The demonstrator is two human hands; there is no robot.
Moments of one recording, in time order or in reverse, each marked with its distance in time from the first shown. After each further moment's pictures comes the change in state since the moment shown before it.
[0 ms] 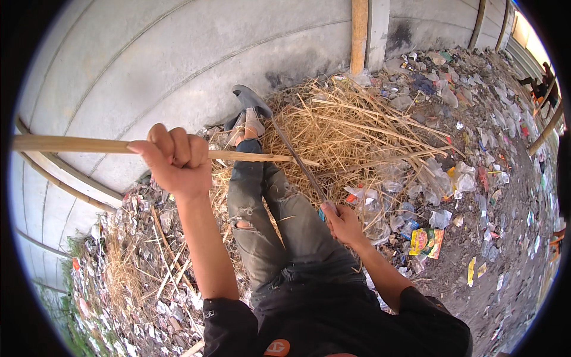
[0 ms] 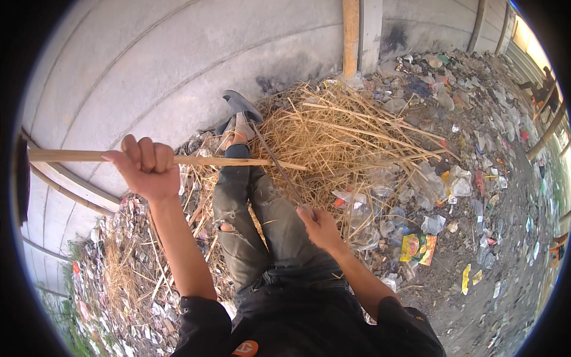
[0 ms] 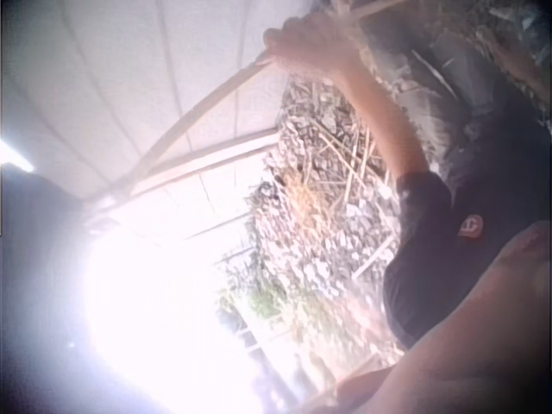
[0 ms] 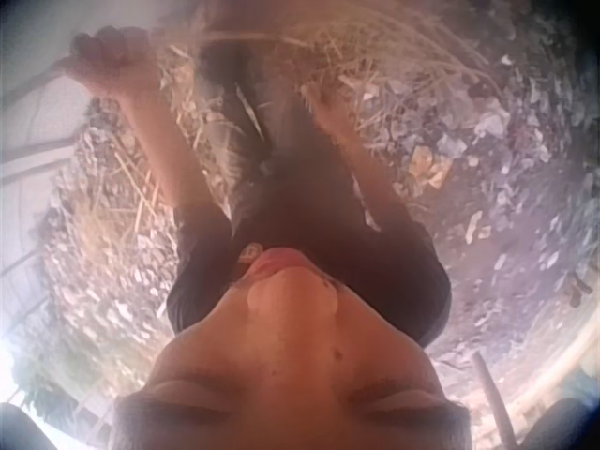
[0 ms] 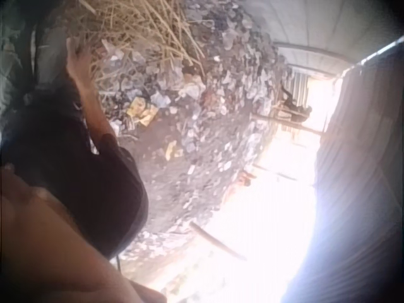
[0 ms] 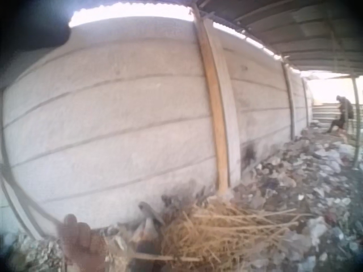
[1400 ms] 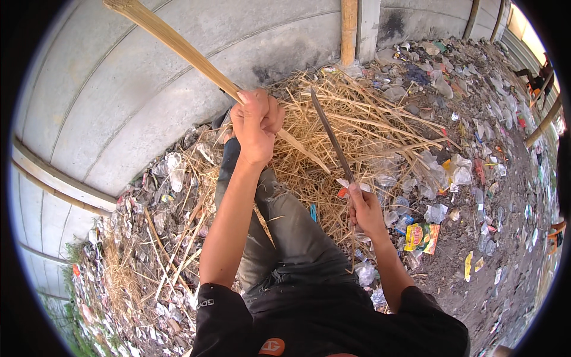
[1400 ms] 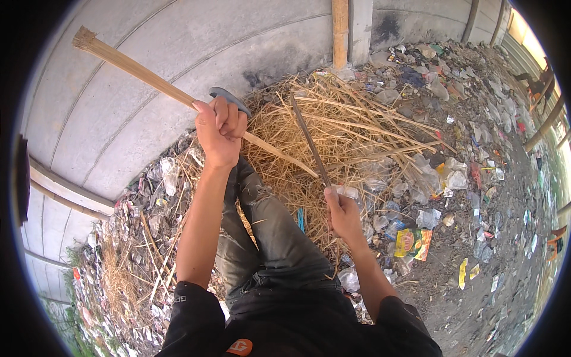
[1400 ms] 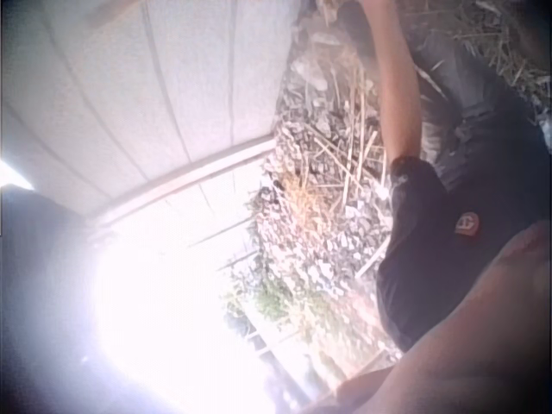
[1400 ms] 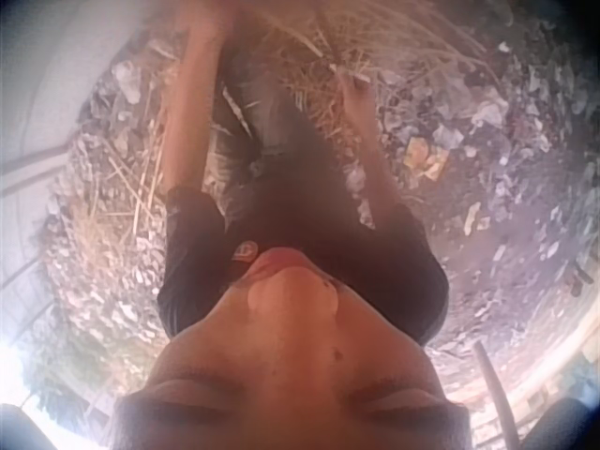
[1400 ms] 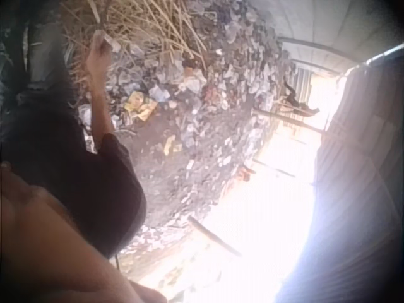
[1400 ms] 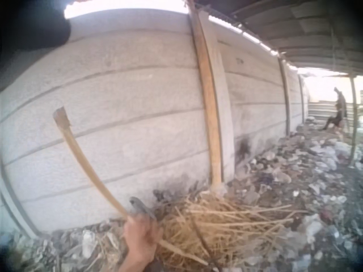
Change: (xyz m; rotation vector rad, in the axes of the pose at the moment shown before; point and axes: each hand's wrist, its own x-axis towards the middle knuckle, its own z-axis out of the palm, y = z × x) left_hand 0.001 -0.154 0.041 0.153 -0.119 -0.264; right_hand 0.004 -0.016 -0.071 0.070 0.248 -0.062
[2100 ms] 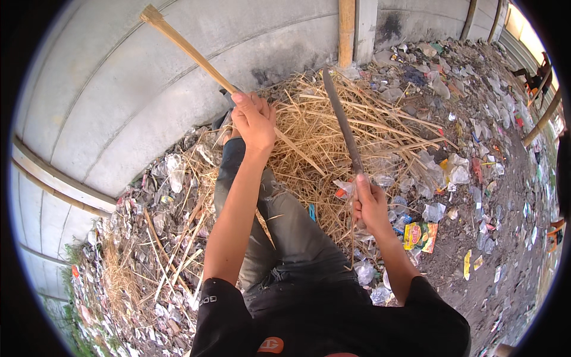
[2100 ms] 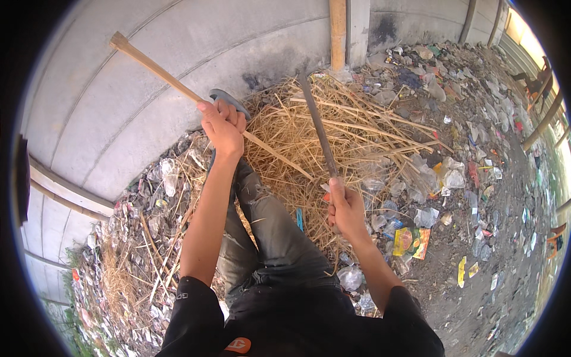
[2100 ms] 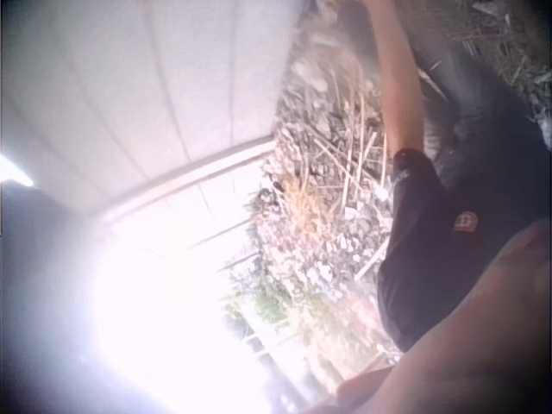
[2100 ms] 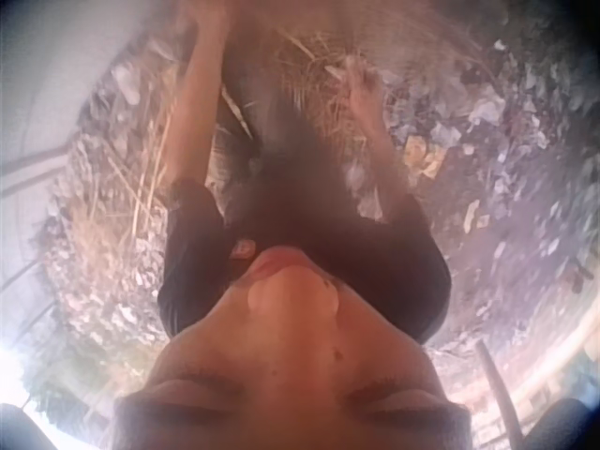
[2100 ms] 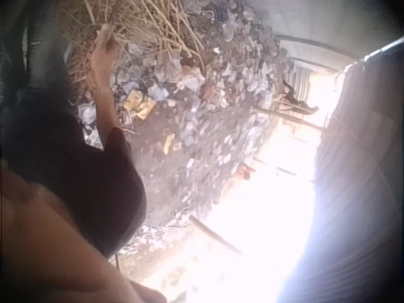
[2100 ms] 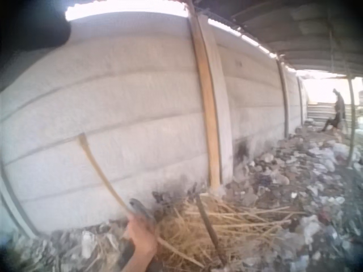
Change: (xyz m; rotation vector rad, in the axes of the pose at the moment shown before) left_hand 0.008 -0.028 -0.012 0.129 0.287 0.103; right_hand -0.019 -0.044 0.001 0.199 -0.012 0.017
